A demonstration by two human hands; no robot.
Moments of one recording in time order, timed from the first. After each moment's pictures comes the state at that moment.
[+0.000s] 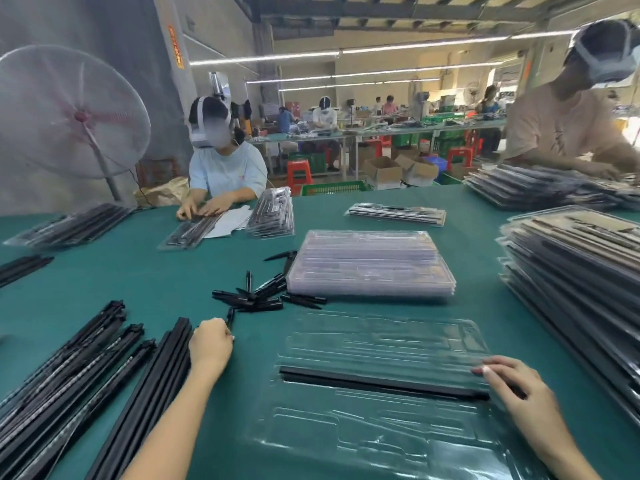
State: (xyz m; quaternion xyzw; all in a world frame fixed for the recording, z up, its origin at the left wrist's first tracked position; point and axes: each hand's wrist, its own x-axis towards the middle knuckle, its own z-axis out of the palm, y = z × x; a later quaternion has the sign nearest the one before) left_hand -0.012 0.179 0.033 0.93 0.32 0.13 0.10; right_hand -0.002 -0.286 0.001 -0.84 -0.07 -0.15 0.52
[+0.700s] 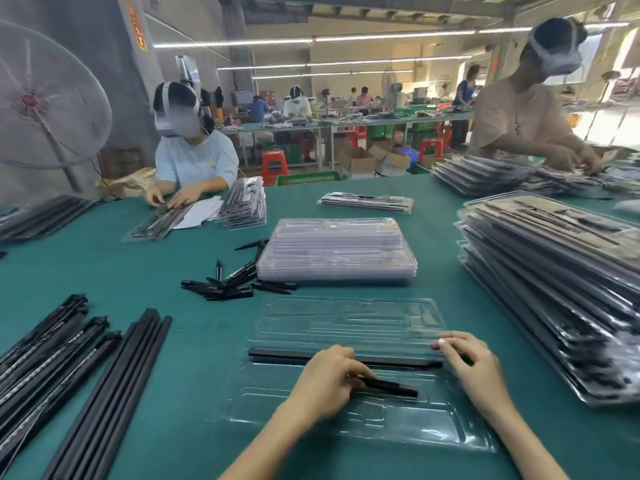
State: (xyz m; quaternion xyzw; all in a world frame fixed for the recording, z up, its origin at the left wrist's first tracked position) left_hand -0.056 -0.044 0.027 0.95 -0.19 0.06 0.23; right_hand -0.012 -0.287 0.006 -0.84 -0.07 -0.14 0.53
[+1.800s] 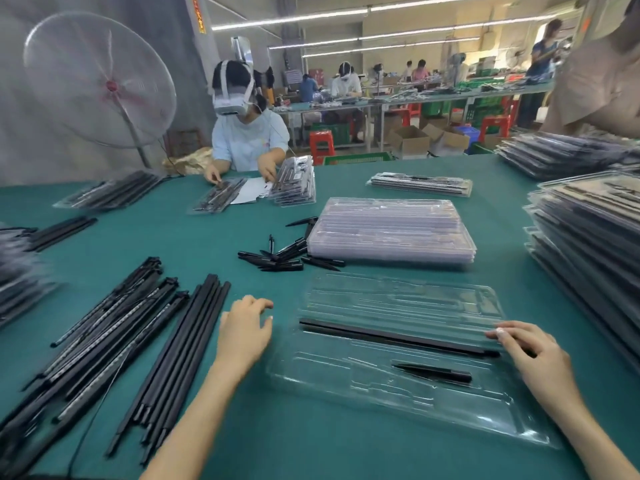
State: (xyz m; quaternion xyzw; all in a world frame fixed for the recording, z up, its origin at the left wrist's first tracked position) left_hand -0.092 0.117 0.037 0.96 0.18 0.17 0.14; right_hand -0.004 -0.294 -0.006 -0.86 -0.08 -0.15 0.49
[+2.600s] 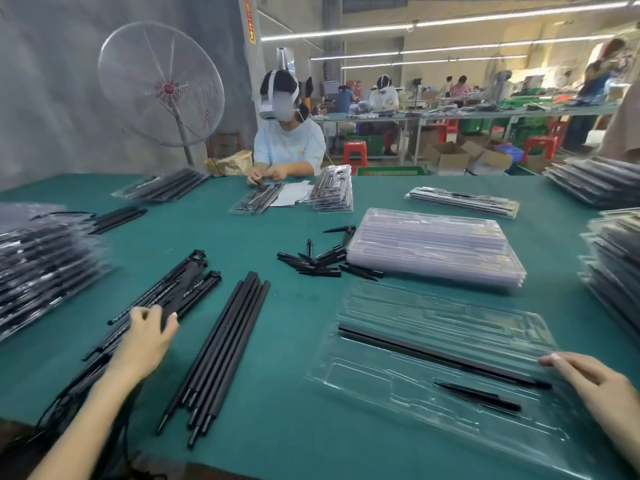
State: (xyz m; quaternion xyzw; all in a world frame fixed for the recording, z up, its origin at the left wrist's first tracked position) left_hand -0.206 0.282 0.048 0.89 0.39 0.17 0.16; right_hand 0.001 -0.290 0.011 -0.88 -0.03 -0.09 0.47
